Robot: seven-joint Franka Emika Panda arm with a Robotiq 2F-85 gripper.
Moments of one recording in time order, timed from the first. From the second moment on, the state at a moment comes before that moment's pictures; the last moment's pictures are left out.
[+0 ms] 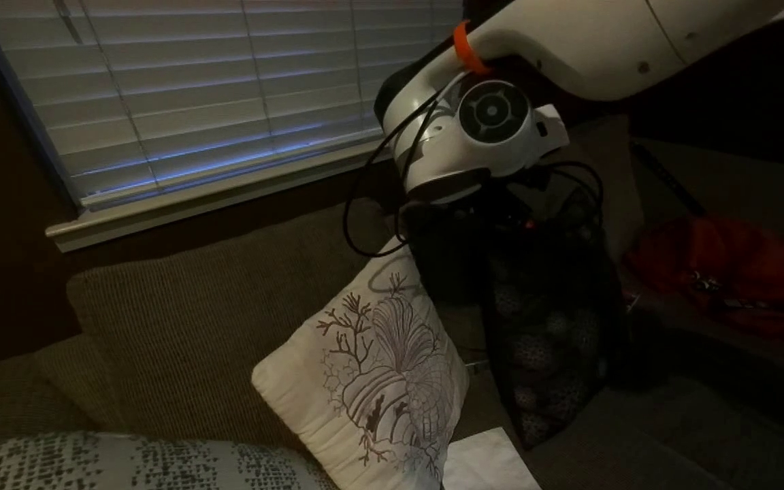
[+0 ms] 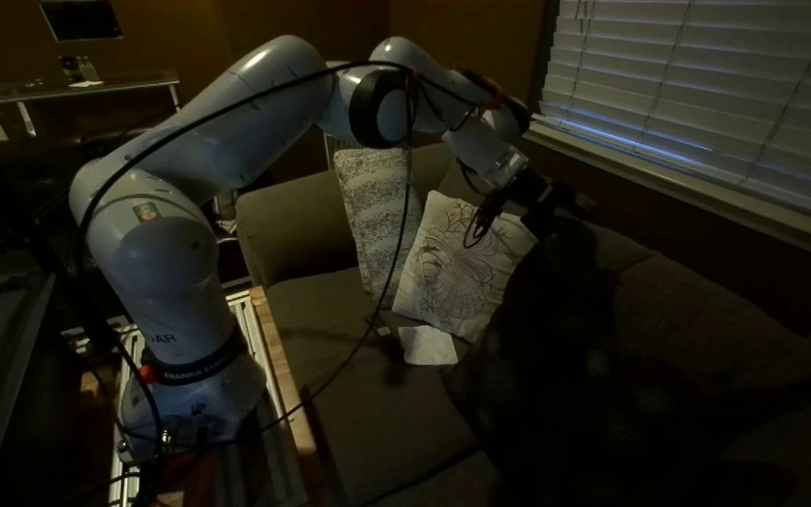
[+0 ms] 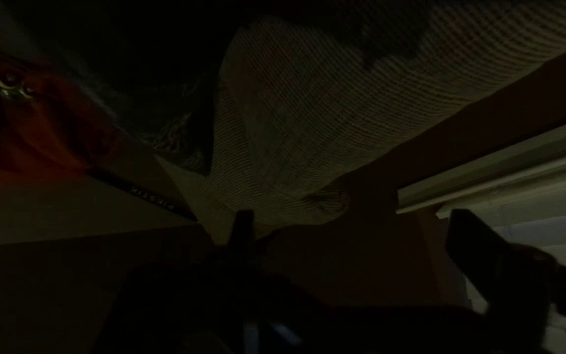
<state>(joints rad) 0.28 1.07 -0.01 -1.14 1.87 4.22 -0.81</state>
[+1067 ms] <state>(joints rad) 0.04 0.55 0.27 -1.87 1.97 3.96 -1.03</state>
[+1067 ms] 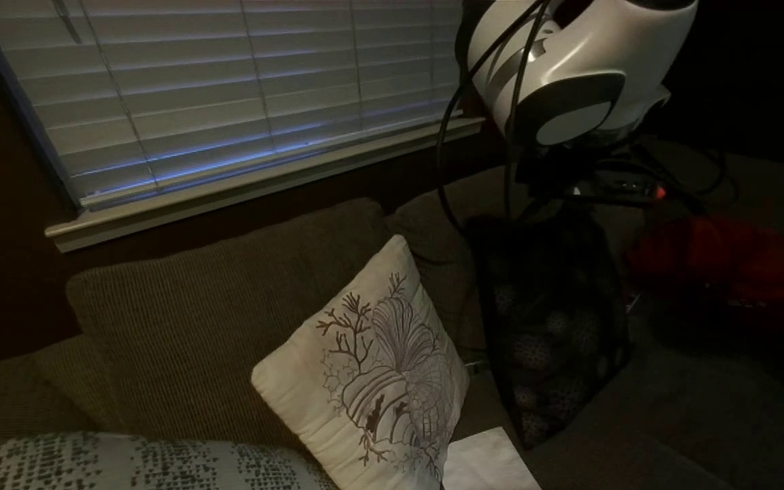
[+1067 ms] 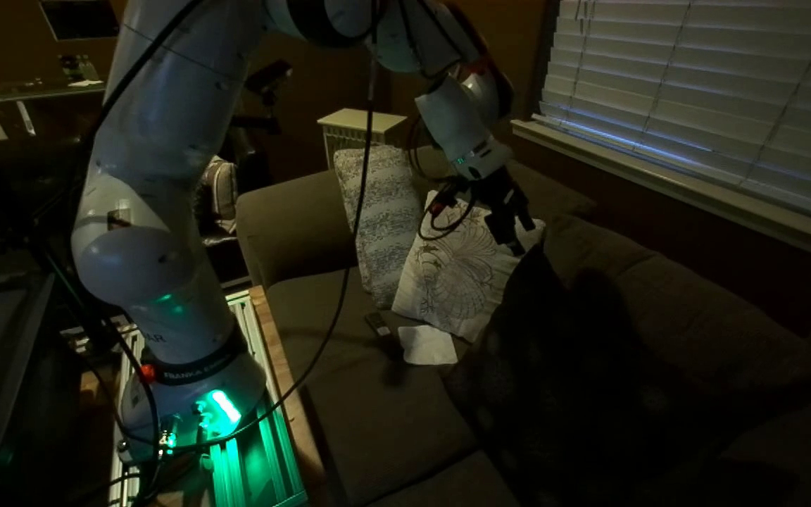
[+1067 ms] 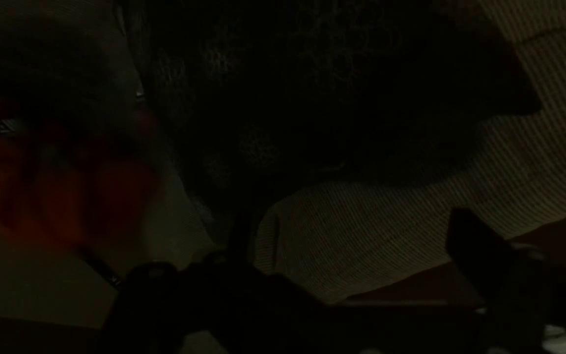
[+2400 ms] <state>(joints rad) 0.03 0.39 0.34 -2.18 2.06 3.92 -1.17</state>
